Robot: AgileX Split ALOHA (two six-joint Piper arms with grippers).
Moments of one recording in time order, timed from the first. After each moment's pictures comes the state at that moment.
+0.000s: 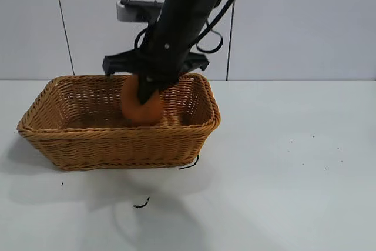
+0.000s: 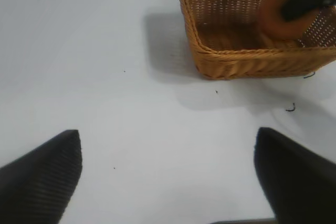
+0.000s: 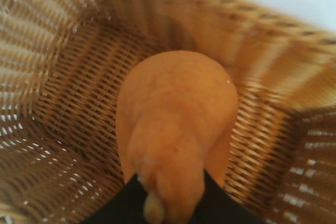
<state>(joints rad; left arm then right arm) -0.03 0.00 -0.50 -0.05 1.07 0.00 0.61 2.28 -1.76 0.17 0.65 0.04</state>
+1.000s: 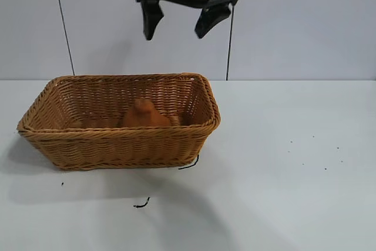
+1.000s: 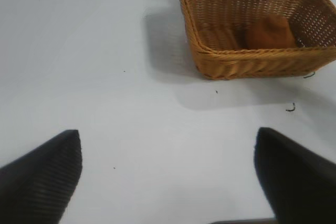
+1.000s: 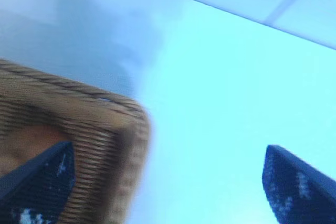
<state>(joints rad) -0.03 0.00 -0.50 -0.05 1.07 0.00 0.31 2.21 -2.16 -0.06 1.13 0.12</state>
